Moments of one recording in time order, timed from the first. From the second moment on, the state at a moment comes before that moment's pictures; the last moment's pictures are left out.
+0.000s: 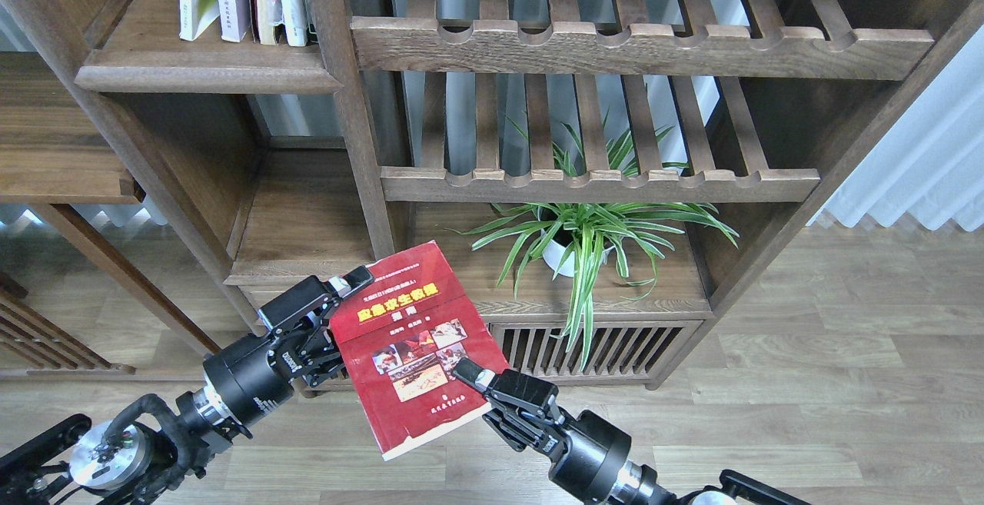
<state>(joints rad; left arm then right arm) -0.12 0.44 -0.77 -1.37 -0.71 -0.49 0.47 0.03 -0.26 0.54 1.41 0.46 0.58 -0.13</state>
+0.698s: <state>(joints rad) -0.12 0.49 -0.79 -1.37 -0.70 -0.49 0.47 0.02 -0.27 0.57 1.40 0.44 0.58 -0.12</state>
